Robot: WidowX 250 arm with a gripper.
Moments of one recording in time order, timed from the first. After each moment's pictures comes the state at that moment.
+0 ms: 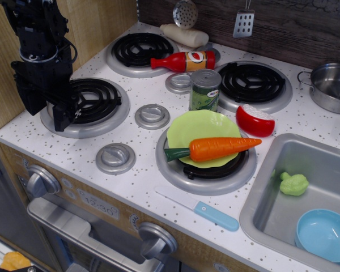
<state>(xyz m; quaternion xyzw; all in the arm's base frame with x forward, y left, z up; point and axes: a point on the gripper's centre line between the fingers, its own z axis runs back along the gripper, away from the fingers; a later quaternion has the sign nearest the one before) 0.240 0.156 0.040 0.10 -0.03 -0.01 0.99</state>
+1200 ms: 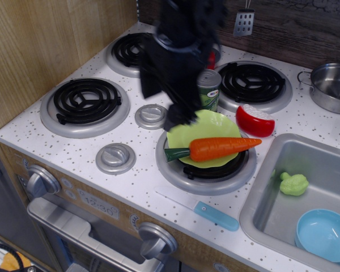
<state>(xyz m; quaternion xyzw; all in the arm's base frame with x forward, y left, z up) 0.273 -0.012 0.089 0.13 -0.07 -0.24 0.96</state>
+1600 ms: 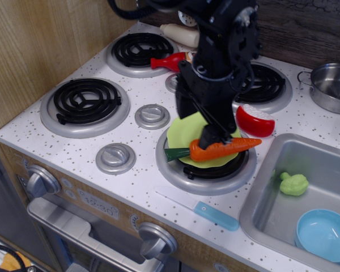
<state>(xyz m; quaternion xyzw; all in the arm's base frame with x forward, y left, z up) 0.299 -0.044 0.060 0.10 -0.11 -0.24 0.96</state>
